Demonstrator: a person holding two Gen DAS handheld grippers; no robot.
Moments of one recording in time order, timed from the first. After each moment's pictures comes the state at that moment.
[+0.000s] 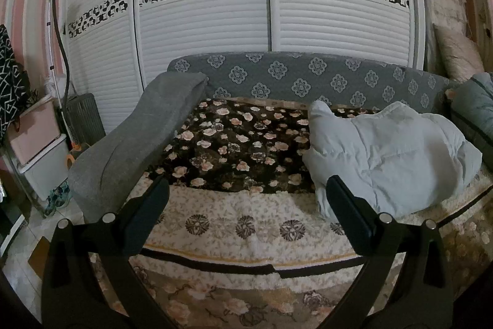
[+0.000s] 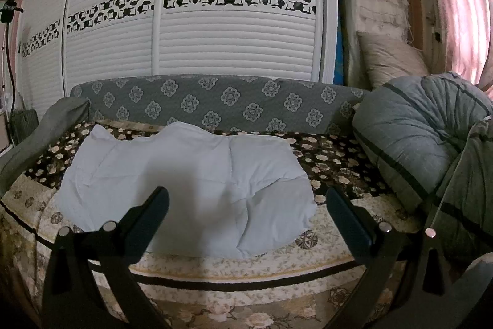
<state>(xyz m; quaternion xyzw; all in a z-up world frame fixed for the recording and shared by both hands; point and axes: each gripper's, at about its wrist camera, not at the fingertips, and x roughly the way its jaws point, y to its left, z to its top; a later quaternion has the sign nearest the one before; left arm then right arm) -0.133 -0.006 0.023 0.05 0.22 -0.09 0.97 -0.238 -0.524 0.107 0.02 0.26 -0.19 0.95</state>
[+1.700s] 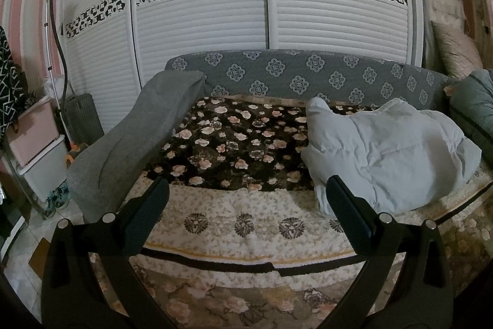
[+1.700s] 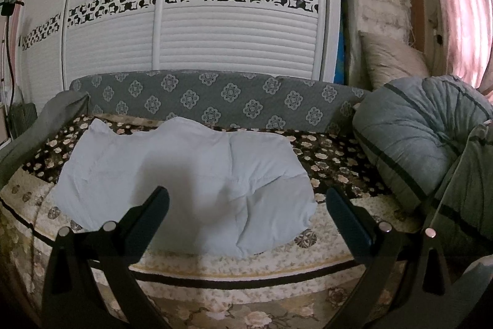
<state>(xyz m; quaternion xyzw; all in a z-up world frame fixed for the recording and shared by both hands) -0.125 -0.001 0.018 0.06 0.22 -0.10 0.97 -0.234 -0.516 0.105 0.01 0.27 -0.19 0.94</state>
